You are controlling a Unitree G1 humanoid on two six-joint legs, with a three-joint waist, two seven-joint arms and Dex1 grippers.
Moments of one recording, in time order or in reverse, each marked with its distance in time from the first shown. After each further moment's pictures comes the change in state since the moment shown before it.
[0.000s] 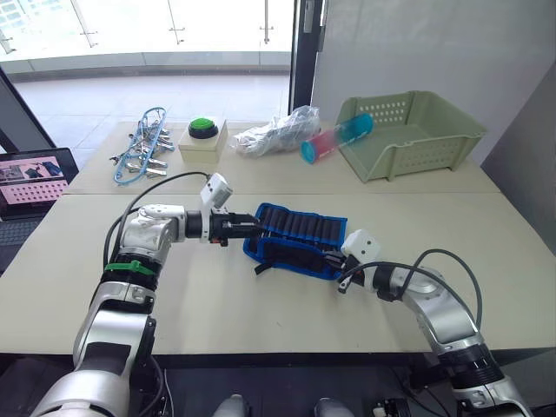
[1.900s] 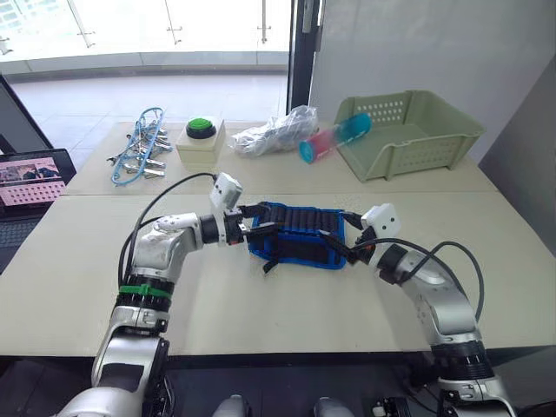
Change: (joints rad) left arm 0.153 -0.107 0.081 -0.328 -0.068 0.062 0.229; right arm -0.022 0.142 -0.128 -0.024 0.087 -0.041 -0.108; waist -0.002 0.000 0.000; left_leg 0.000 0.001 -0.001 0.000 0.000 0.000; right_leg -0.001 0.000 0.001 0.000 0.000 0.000
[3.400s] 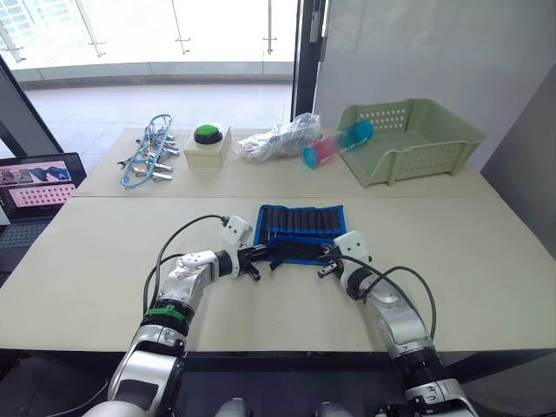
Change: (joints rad) left arm 0.060 -0.081 -0.034 0.341 0.087 -0.254 0.192; right arm 0.006 0.142 0.067 0.287 -0.144 -0.080 -0.307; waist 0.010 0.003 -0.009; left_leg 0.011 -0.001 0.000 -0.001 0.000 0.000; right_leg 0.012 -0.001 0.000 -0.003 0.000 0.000
